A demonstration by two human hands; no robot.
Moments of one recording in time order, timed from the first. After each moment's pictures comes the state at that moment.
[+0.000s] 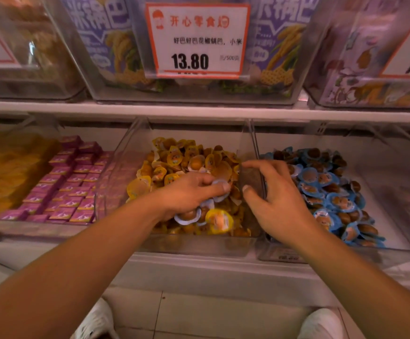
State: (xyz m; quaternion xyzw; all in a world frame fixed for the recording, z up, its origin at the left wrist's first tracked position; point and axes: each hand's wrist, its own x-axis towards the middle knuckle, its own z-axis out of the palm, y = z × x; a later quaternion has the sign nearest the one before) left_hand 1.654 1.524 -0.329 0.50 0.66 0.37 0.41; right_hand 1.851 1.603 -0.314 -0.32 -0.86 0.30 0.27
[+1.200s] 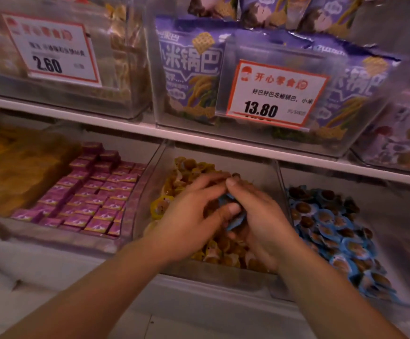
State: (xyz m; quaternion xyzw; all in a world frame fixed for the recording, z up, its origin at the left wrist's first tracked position) left_hand 1.655 1.468 -0.299 0.60 0.64 0.47 0.06; right_hand 1.771 1.554 -0.271 -0.30 -0.56 0.74 0.22
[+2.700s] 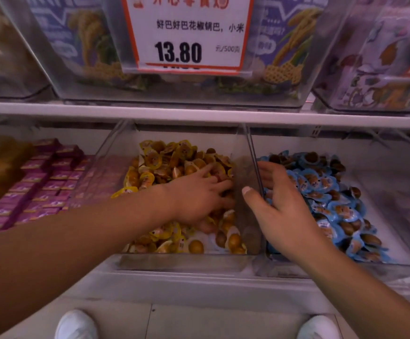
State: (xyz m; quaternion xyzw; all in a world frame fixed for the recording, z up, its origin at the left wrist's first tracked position) left_hand 1.647 1.570 -0.336 0.82 0.54 -0.18 -0.07; right_hand 1.849 1.611 -0.322 -0.34 -0.80 0.38 0.31
